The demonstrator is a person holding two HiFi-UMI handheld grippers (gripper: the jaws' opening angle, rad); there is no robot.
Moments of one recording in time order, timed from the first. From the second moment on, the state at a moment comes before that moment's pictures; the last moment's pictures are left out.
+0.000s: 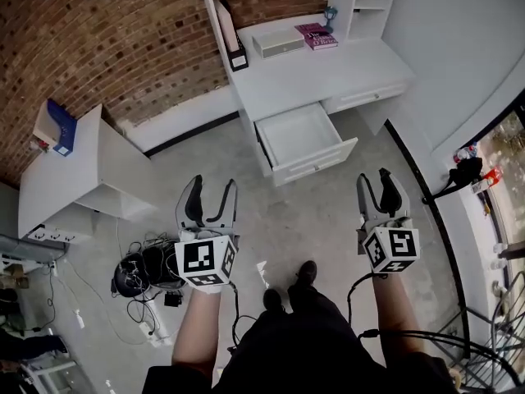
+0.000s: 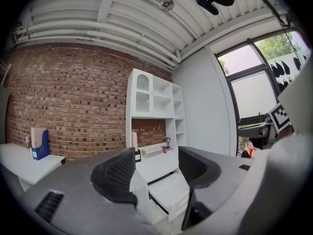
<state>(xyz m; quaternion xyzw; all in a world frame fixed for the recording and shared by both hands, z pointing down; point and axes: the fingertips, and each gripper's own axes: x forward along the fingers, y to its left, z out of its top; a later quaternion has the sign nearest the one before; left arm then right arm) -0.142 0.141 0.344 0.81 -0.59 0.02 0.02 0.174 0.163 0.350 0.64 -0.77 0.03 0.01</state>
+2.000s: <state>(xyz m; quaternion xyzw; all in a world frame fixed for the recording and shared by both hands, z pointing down) -0.075 -0.170 0.580 0.84 -0.47 0.17 0.21 0.181 -0.075 0.632 0.63 -0.70 0.22 0.25</state>
